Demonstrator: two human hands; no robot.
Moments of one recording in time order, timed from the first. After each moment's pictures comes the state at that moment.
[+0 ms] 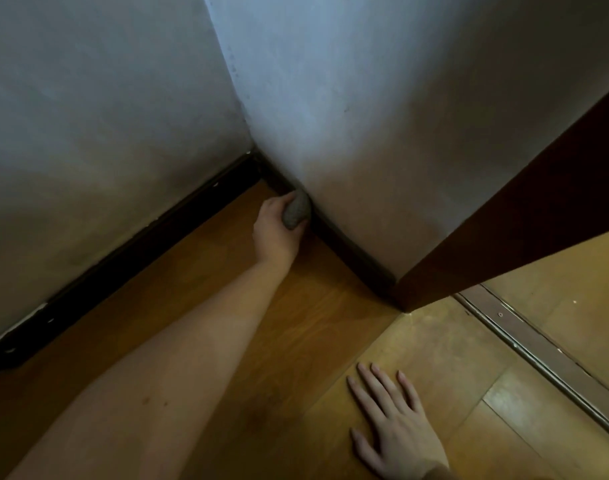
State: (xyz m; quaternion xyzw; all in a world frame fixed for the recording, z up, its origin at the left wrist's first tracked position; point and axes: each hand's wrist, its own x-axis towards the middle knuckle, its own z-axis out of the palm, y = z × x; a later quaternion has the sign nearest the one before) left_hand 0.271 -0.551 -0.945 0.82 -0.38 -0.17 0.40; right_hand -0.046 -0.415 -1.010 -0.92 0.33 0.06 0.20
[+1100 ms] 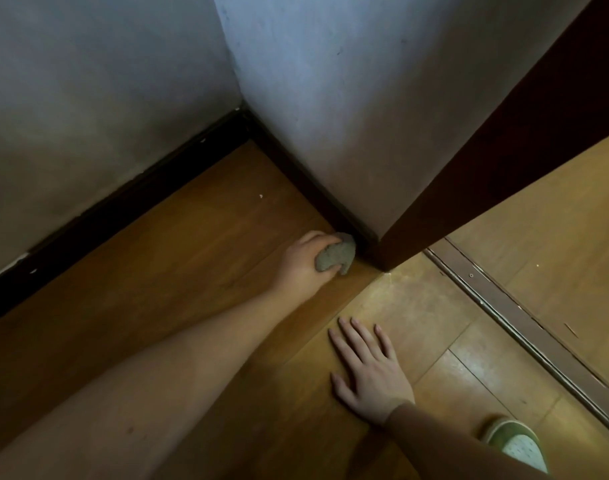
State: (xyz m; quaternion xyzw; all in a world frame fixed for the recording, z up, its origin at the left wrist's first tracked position) left_hand 0.178 -0.468 -0.961 0.73 -0.52 -0.31 0.32; right_hand -0.056 -0.410 -1.016 -0.91 0.33 0.11 0.21
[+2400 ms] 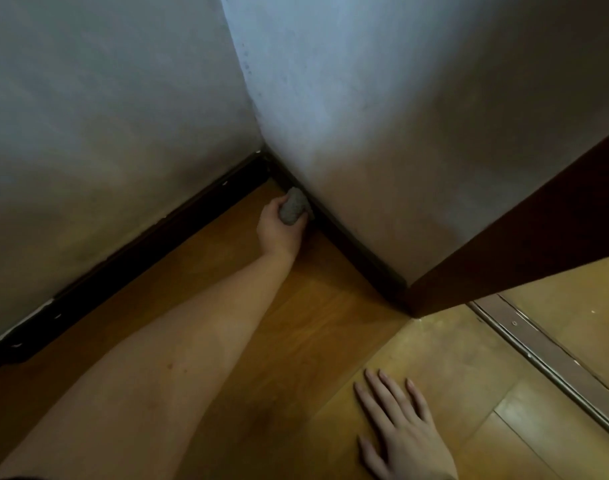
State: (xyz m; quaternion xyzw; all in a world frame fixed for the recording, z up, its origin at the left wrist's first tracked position) left_hand 0.289 -0.561 -0.970 0.83 -0.24 -0.22 0.45; right_hand -0.043 -0.414 -1.012 -0.93 0.32 0.05 0.20
